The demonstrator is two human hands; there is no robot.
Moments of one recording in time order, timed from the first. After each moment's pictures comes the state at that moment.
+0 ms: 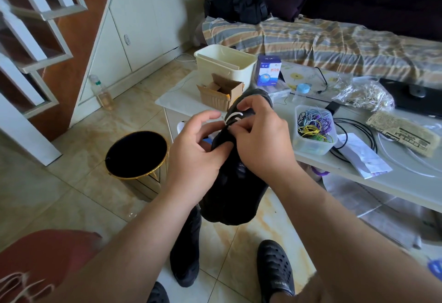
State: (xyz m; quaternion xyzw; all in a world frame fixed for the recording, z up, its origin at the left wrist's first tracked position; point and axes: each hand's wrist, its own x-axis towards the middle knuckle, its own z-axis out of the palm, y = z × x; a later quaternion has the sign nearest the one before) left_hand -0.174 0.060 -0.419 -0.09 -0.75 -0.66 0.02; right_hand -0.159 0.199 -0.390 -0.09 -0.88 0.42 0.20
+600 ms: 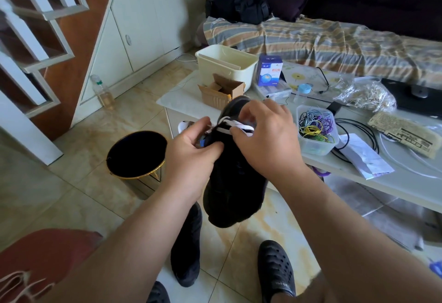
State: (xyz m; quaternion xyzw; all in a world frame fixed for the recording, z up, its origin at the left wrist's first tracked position) left_hand -0.184 0.057 -0.430 0.00 -0.68 -0.73 -0.04; right_hand -0.166 0.209 -0.404 -0.05 -0.92 0.26 0.28
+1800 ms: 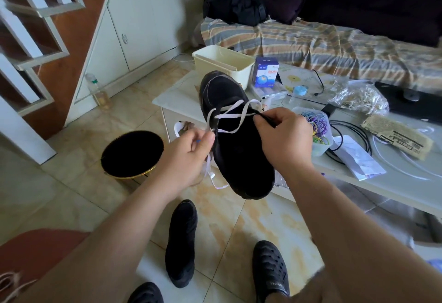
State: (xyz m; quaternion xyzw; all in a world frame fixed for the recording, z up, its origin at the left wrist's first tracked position) left_hand -0.195 0.036 -0.427 -0.12 -0.87 -0.48 -0.04; right_hand -0.172 0.245 -0.410 -0.21 -0.85 0.40 0.26
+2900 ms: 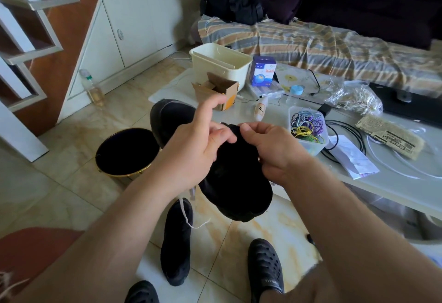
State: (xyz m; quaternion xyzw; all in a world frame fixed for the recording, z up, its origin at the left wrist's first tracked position) left_hand -0.180 0.042 -0.395 -0.32 -0.83 -0.45 0.02; right_hand -0.168 0.230 -0.415 -0.21 -0.60 0.77 -0.02
